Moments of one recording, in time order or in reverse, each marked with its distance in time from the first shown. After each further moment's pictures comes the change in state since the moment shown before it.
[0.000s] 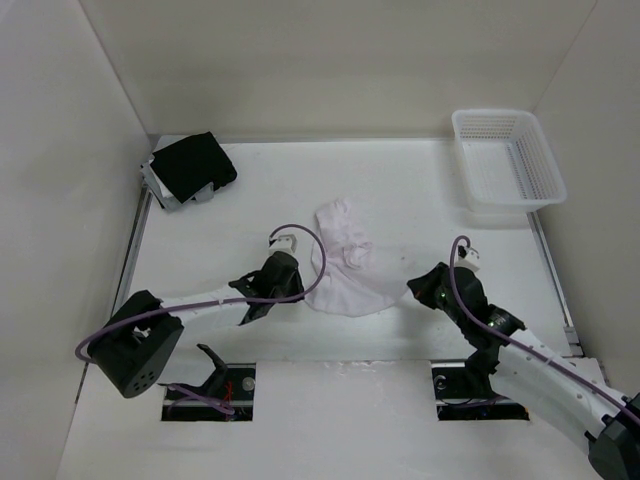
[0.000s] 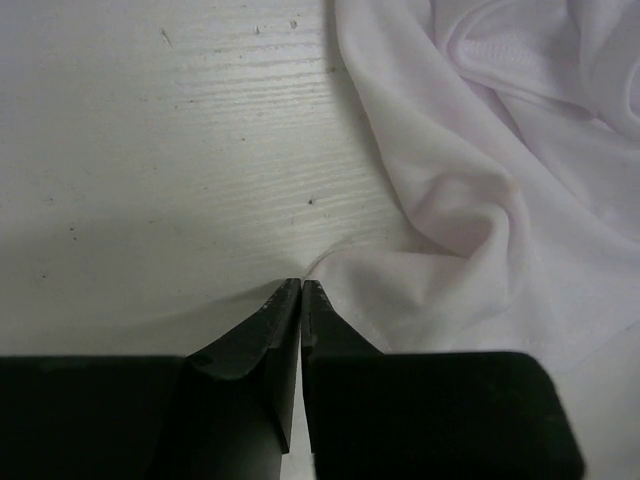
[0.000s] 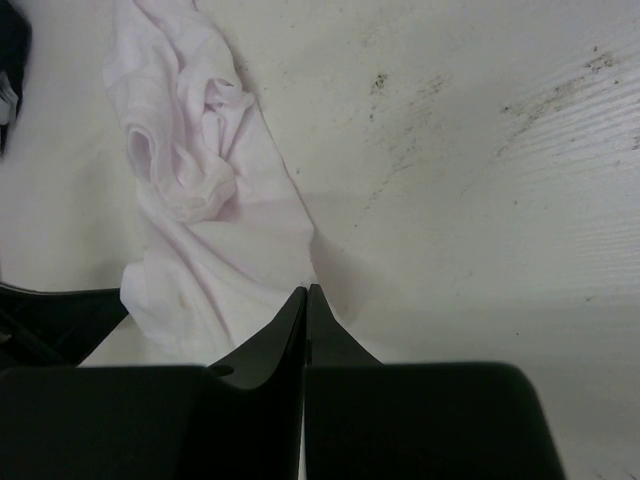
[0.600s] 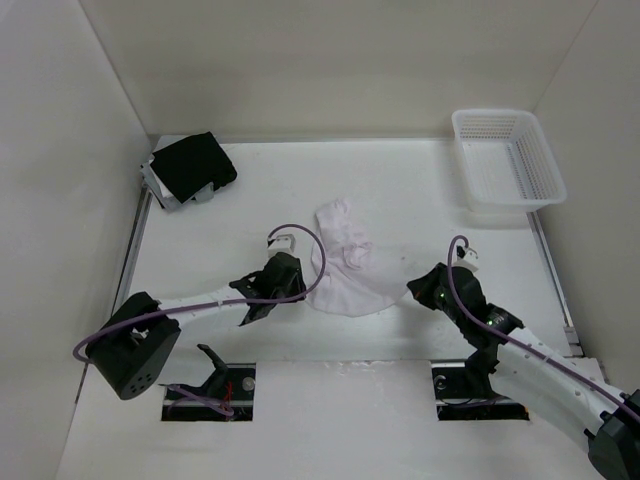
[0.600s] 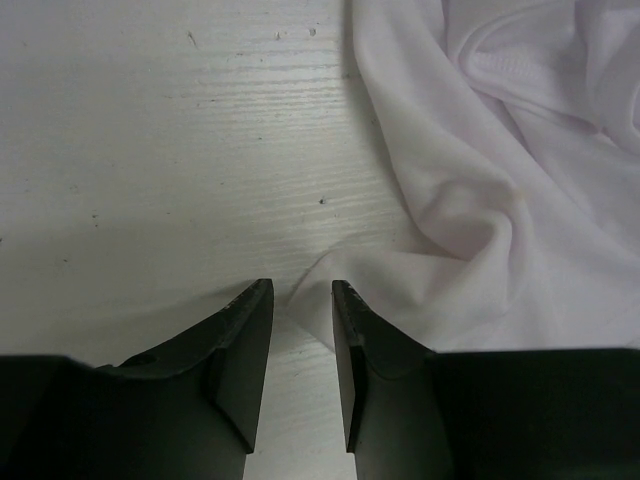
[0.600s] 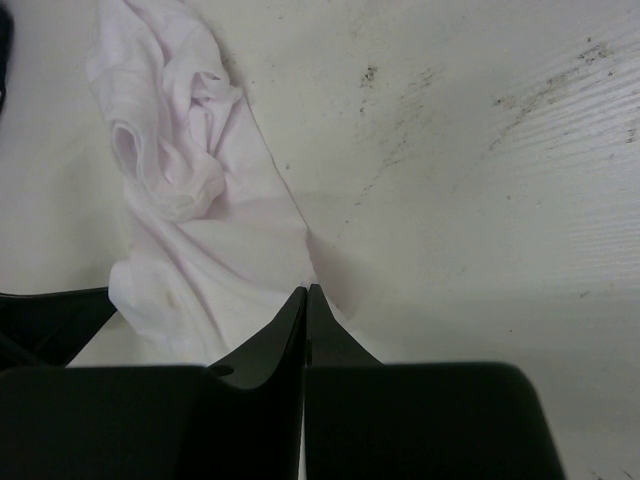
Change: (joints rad) left arm -0.024 -0.024 0.009 -0.042 -0.065 -0.035; right arm 0.000 0.019 0.000 -0.002 -0.001 0.000
